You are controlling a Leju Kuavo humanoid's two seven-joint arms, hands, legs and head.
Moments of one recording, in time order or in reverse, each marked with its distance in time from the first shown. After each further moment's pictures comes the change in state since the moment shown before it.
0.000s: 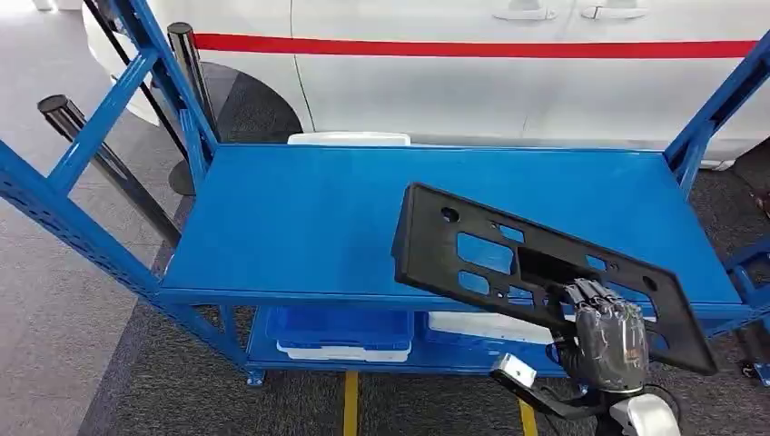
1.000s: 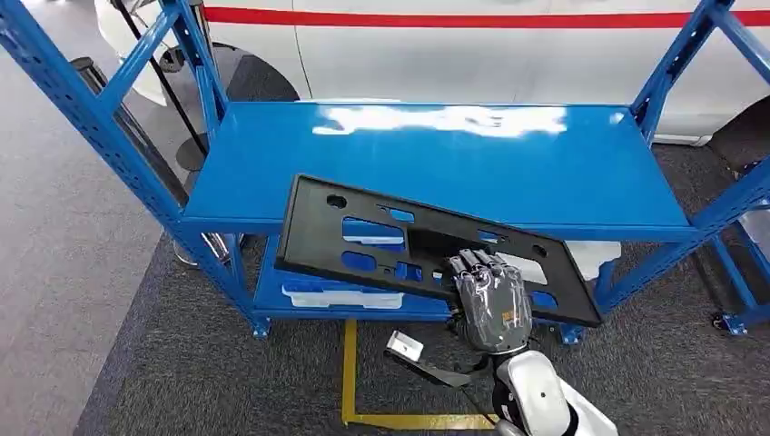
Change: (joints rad) left arm 0.075 -0.020 -0.107 -0.091 -0.001 -0.056 0.103; right arm -0.391 0.102 0.471 0.088 0.170 0.198 0.297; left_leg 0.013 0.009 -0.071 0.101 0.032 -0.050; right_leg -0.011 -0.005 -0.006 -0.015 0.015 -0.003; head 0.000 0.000
